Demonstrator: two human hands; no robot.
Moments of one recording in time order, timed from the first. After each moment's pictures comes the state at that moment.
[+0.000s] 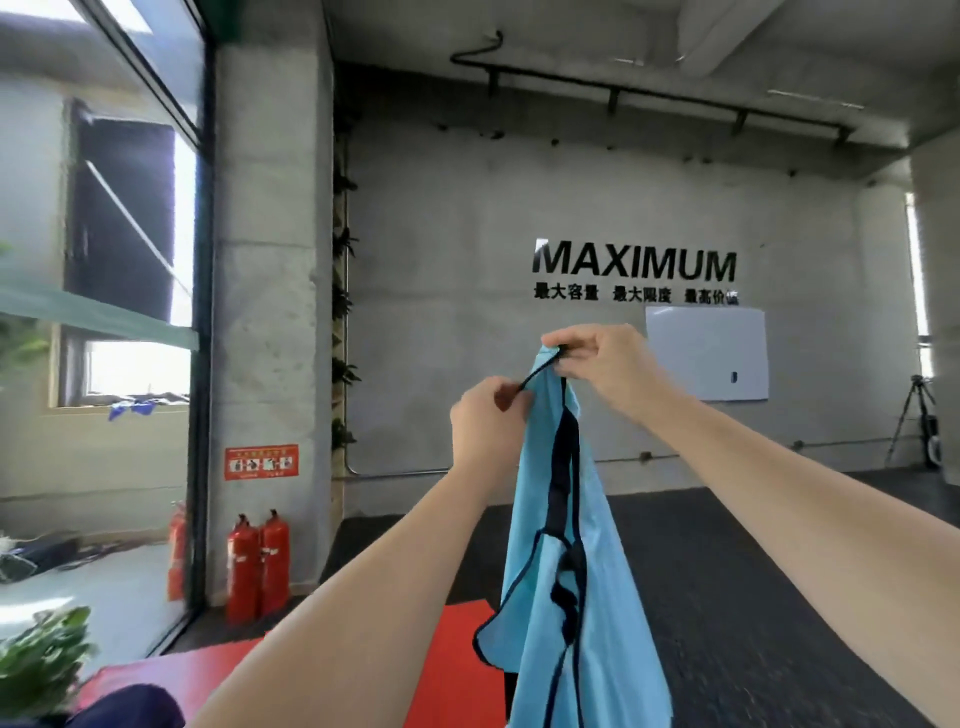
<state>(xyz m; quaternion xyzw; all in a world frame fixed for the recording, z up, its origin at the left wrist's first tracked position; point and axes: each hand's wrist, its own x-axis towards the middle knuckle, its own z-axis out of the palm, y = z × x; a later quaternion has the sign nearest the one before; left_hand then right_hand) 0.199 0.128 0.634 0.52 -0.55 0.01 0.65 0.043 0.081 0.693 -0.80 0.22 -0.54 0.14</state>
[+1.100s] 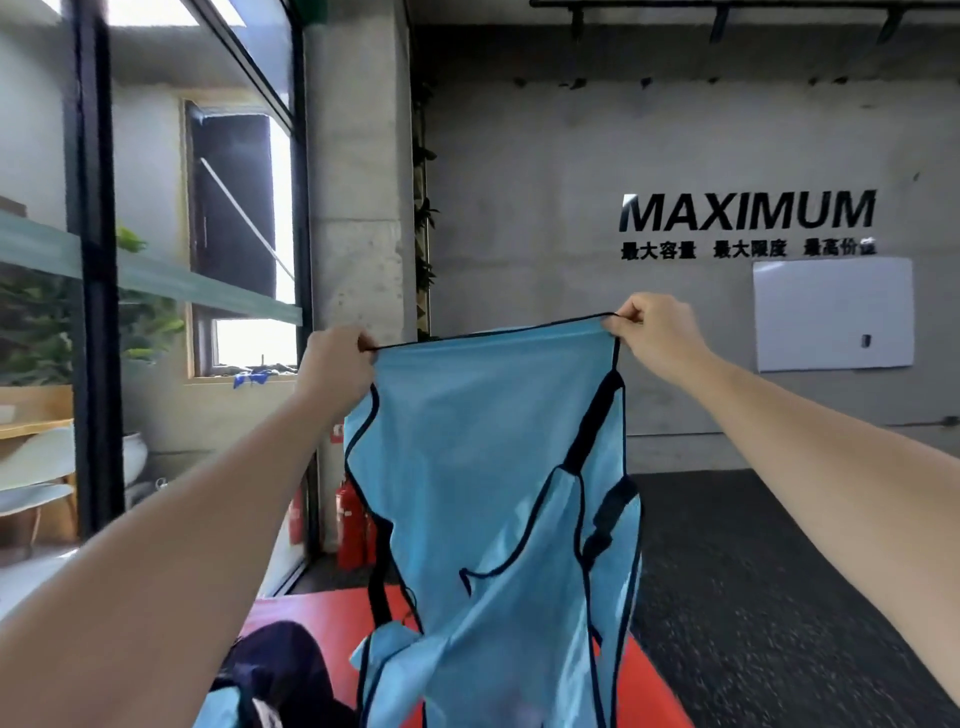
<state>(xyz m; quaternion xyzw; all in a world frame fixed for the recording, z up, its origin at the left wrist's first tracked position) 0.484 0.210 0.677 0.71 -0.46 0.26 0.47 0.164 0.023 0.698 -0.77 0.31 -0.55 0.09</state>
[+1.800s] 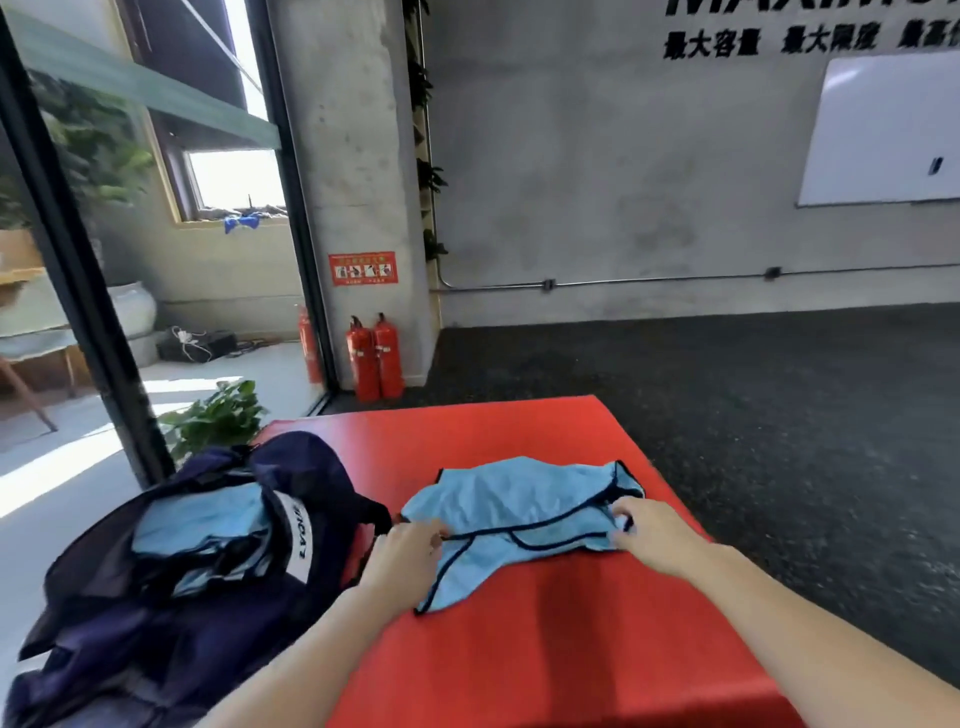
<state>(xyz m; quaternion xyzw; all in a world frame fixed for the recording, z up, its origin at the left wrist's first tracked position) 0.459 0.209 0.242 0.82 -0.52 -0.06 0.22 0.177 0.011 0.259 -0.87 0.44 -0.10 0.19</state>
